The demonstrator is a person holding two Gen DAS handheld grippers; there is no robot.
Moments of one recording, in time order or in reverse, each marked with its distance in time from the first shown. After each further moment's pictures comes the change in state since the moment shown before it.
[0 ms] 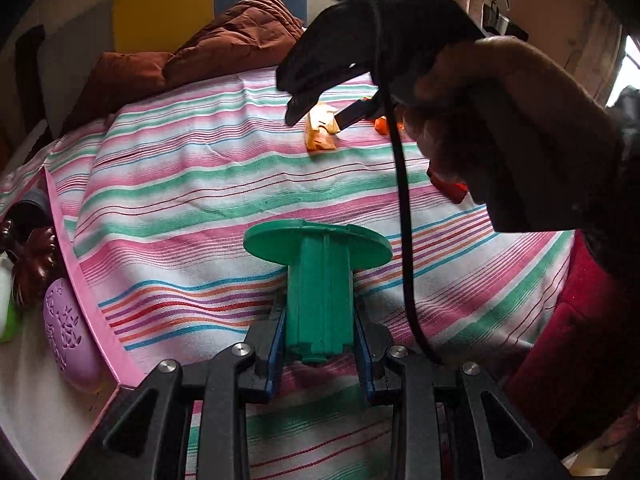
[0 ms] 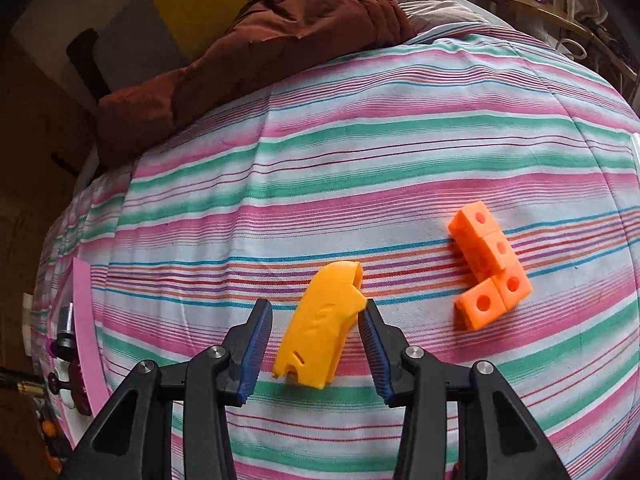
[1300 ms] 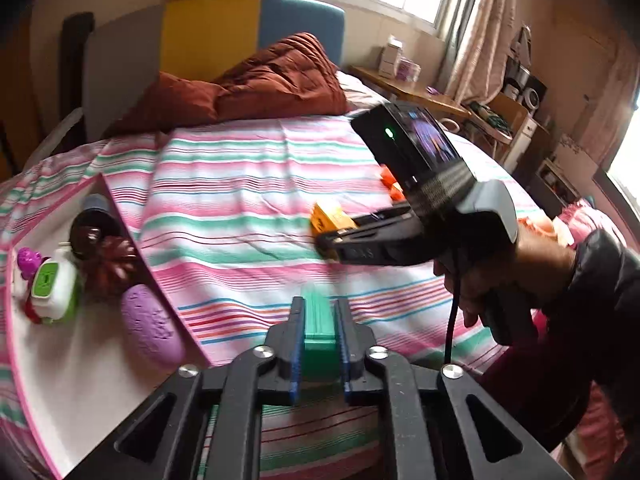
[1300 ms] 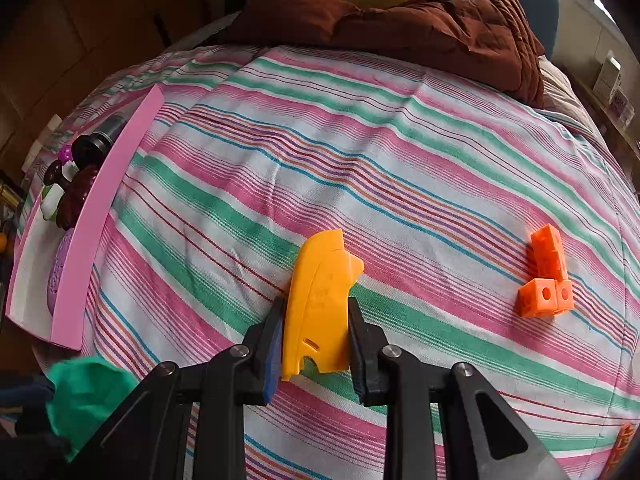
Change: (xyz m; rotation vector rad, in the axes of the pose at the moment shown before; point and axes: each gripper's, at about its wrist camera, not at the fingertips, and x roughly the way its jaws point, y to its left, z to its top) left arm -0.075 0.025 0.017 -0.150 -0.121 0.012; right arm -0.010 0.045 -0.073 -0.540 0.017 0.013
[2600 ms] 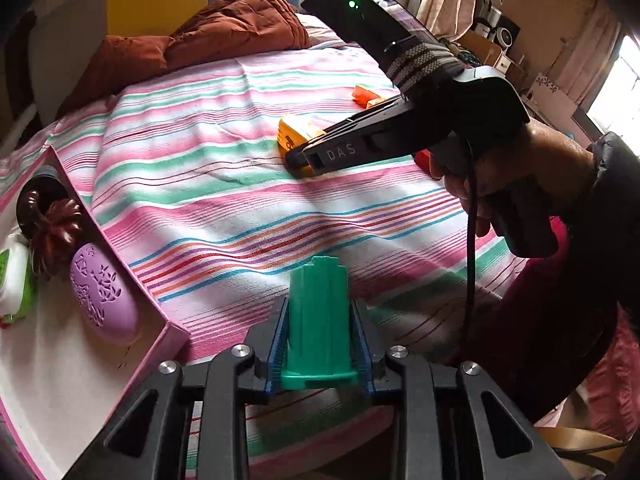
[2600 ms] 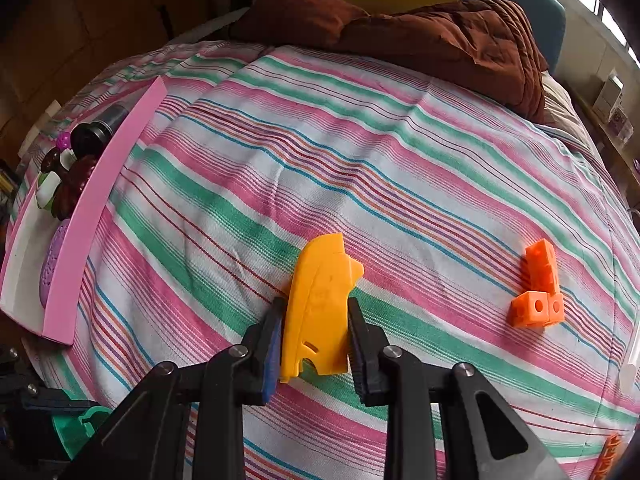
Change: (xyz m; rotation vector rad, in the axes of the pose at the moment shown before) left arm 0.038 -0.005 -0.036 0.145 0.197 -0.075; right arm 0.003 0.009 0.003 -0.043 -0.002 -0.037
